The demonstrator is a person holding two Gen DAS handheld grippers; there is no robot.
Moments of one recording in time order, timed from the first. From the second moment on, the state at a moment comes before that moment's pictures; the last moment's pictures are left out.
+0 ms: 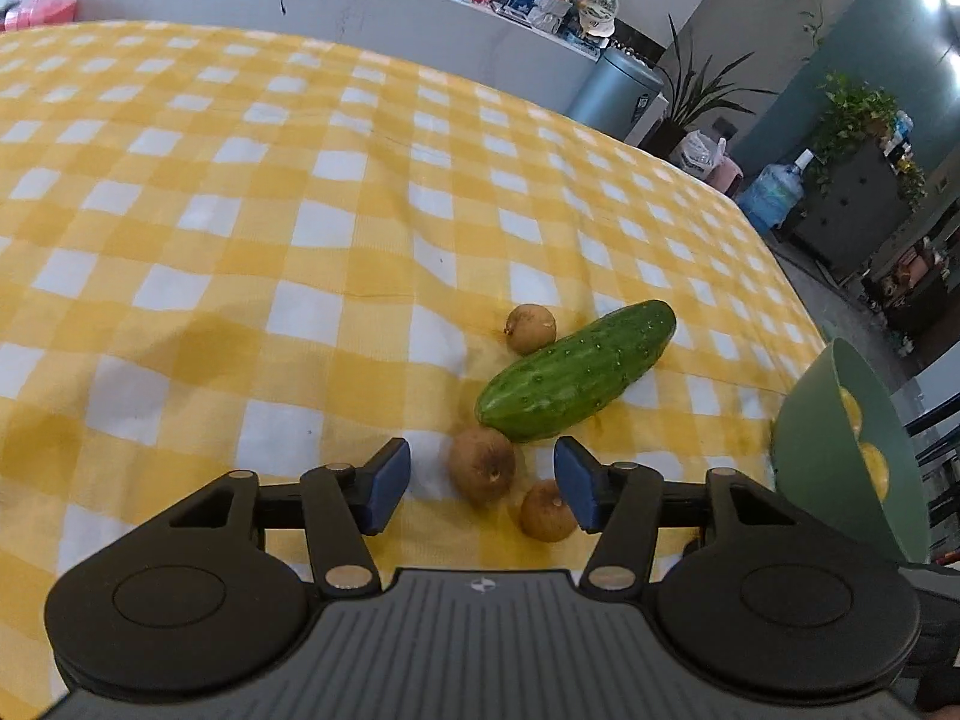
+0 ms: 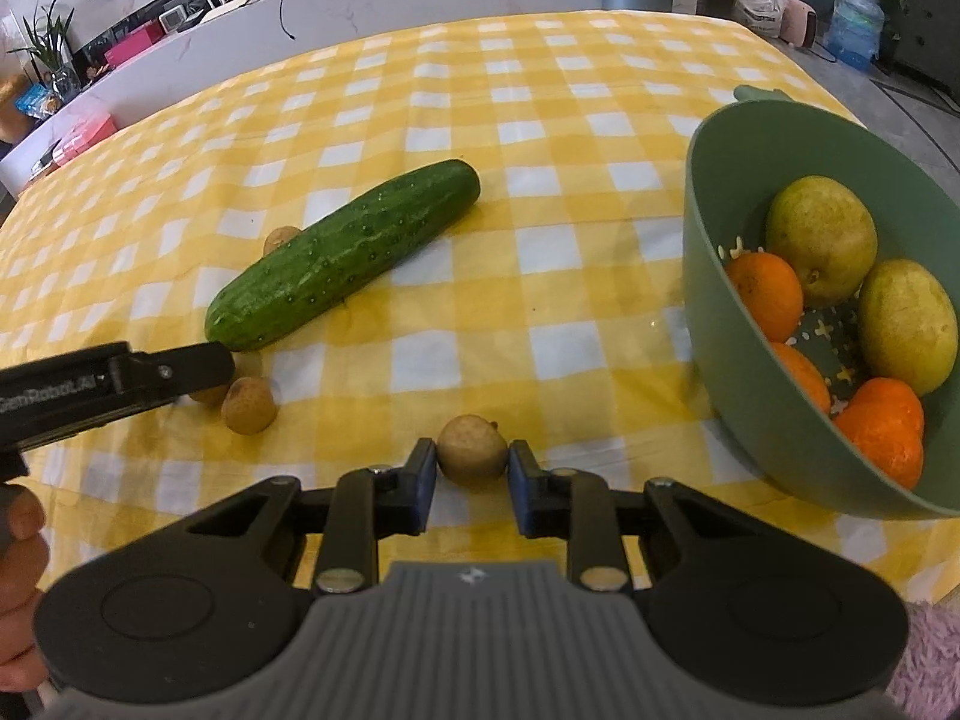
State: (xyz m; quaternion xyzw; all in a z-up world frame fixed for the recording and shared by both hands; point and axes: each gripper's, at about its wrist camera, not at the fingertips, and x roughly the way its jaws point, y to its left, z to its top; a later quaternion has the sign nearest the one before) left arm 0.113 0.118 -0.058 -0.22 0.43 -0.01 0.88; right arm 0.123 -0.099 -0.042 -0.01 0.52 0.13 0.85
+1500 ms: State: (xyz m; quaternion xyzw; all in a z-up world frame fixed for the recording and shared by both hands) left arm 0.068 0.025 0.044 -0.16 0.29 -0.15 0.93; right arm 0.100 -0.205 0.055 0.20 0.38 0.16 0.89
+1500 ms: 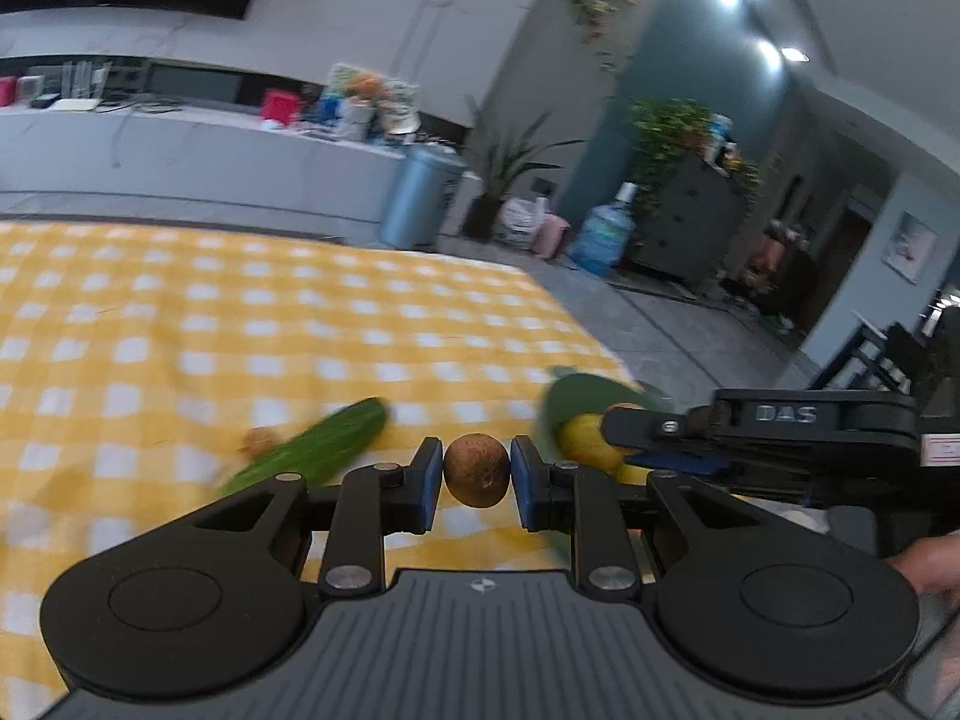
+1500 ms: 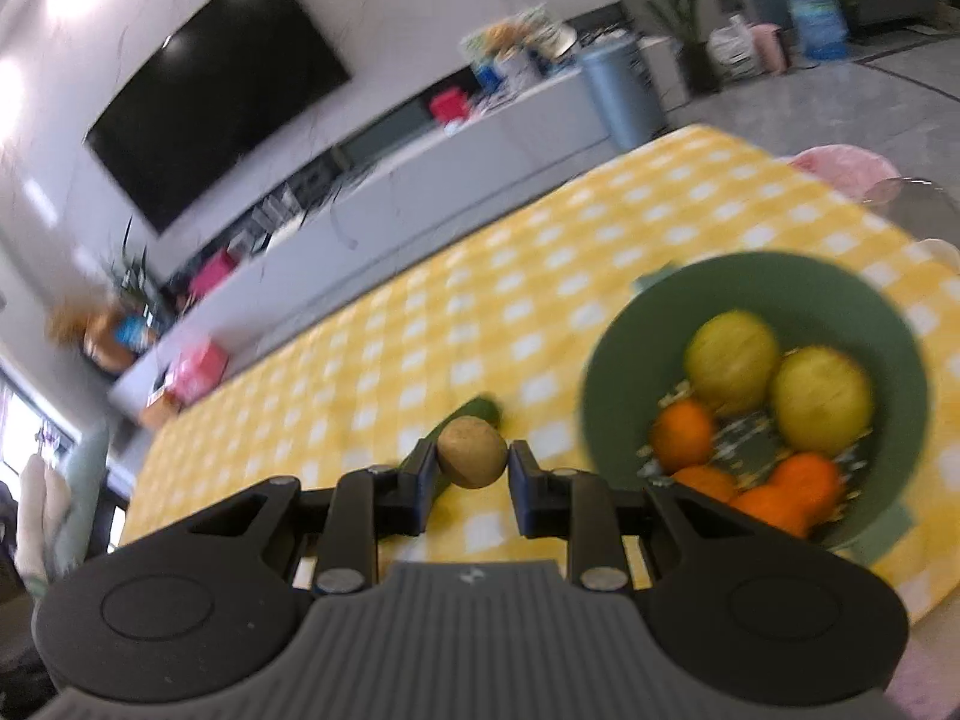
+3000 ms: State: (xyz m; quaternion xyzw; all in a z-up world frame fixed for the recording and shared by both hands) left arm 0.162 -0.094 -0.002 -0.16 0.36 -0.22 0.89; right arm 0.116 -0.332 -0.007 0.39 0.36 0.02 0.85
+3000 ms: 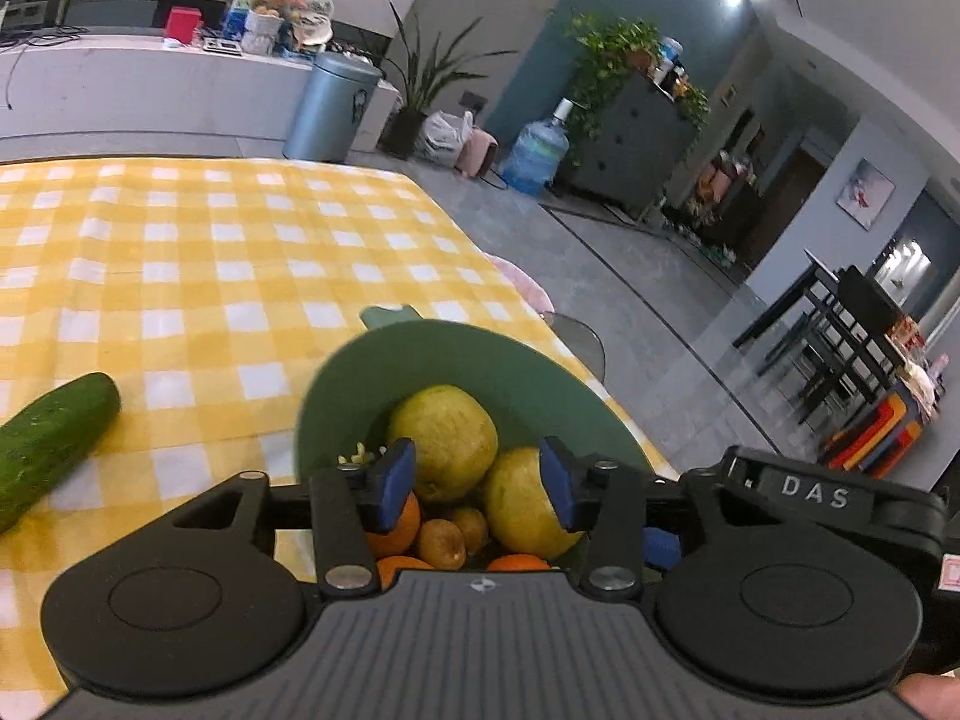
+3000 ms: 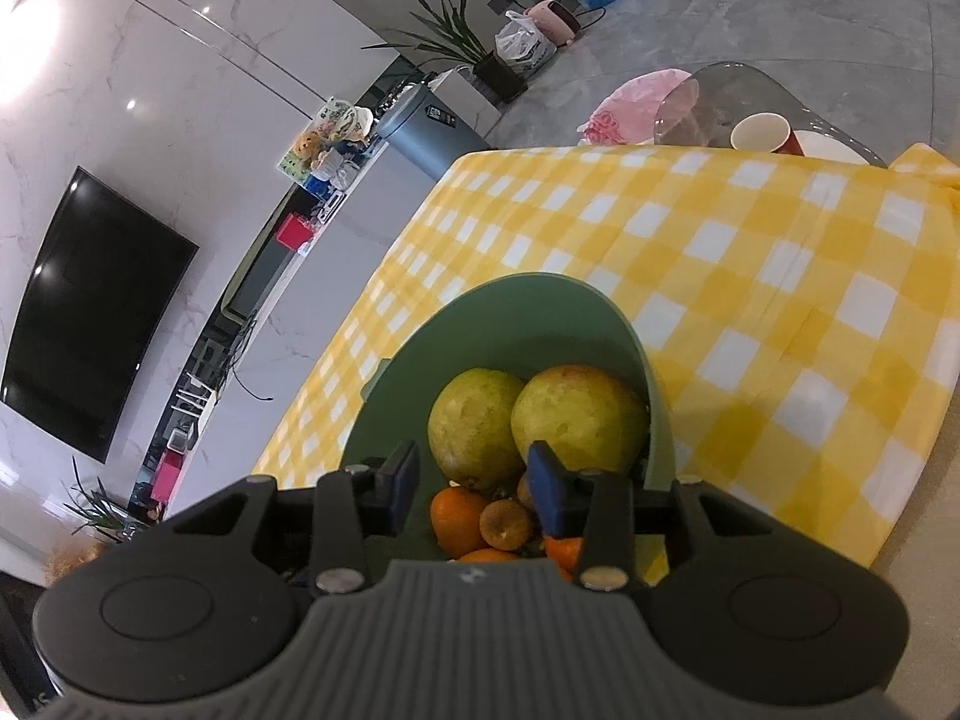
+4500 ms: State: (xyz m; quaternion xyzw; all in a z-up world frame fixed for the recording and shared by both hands) left arm 0.072 0.058 0.054 -0.16 0.34 -0.01 0.93; right arm 0.106 -0.201 0.046 0.20 0.40 0.17 0.88
